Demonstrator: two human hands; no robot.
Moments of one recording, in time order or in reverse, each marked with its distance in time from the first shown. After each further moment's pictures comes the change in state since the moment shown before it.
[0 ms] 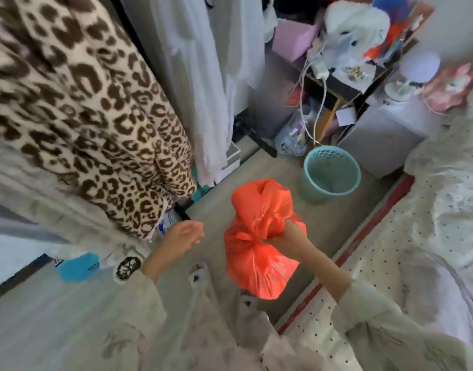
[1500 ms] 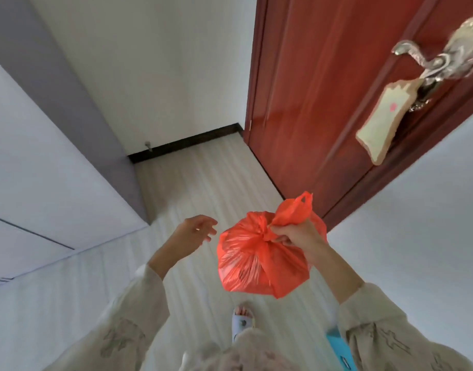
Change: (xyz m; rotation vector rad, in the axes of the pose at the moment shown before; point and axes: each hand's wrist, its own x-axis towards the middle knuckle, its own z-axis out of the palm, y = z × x) left_hand -0.561 -0.626 -0.514 -0.910 1.378 -0.442; right_hand -0.350 -0.701 0.798 -0.440 -1.157 -0.656
